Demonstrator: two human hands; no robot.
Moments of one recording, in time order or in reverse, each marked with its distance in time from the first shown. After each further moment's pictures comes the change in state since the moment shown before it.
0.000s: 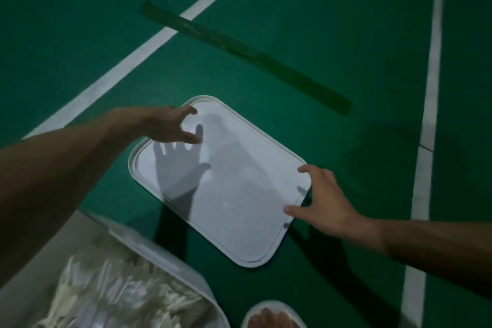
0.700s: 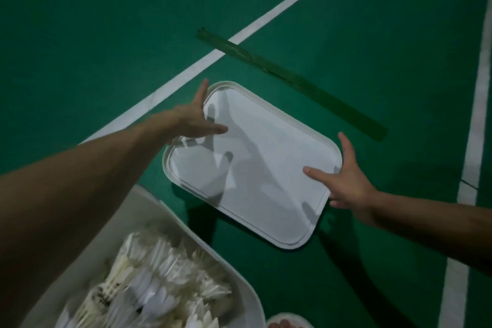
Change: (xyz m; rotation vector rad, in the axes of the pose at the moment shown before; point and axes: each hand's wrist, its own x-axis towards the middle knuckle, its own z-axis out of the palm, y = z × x) left_hand -0.055 -0.002 -0.016 -0.509 0.259 -0.226; right_hand 0.036 -0.034 -0.020 0.537 0.086 0.069
